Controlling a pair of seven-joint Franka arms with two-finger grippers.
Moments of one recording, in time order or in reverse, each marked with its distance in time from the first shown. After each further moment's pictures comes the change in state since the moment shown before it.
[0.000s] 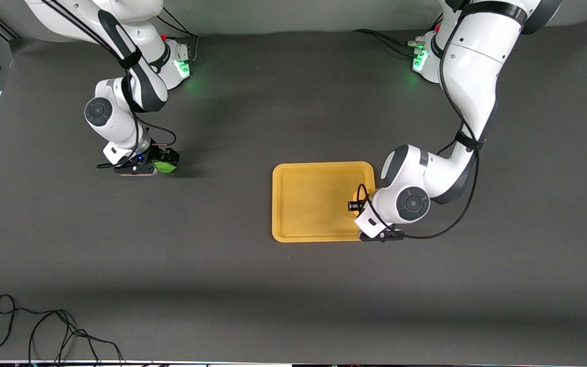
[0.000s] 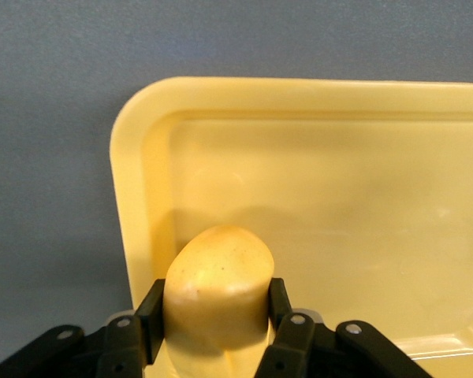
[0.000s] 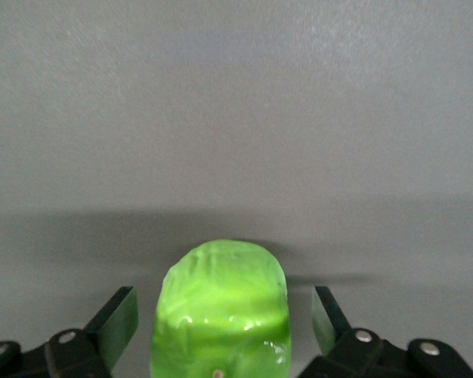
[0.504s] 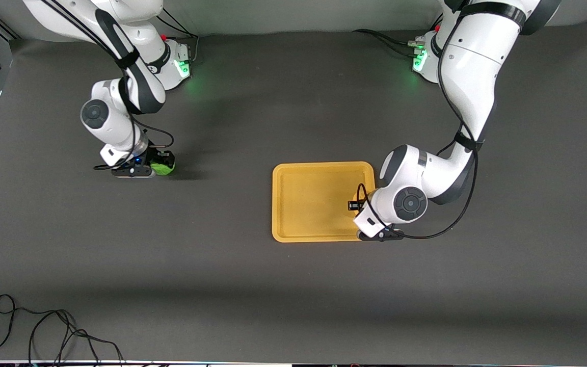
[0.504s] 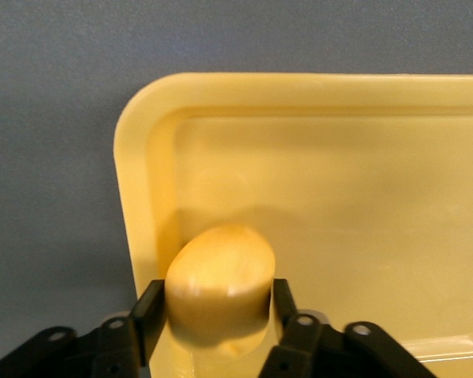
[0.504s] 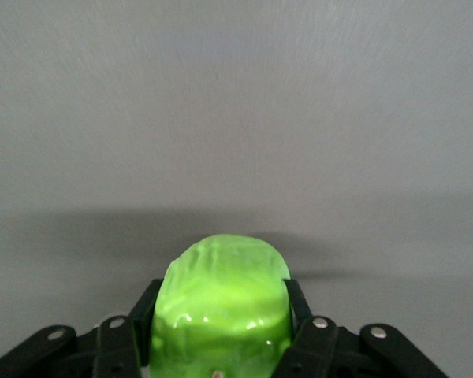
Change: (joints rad) left arm -0.002 0.004 0.002 0.000 0.022 -0.006 -0.001; right arm -0.003 -0.050 -0.012 0.072 0.000 -0.123 0.001
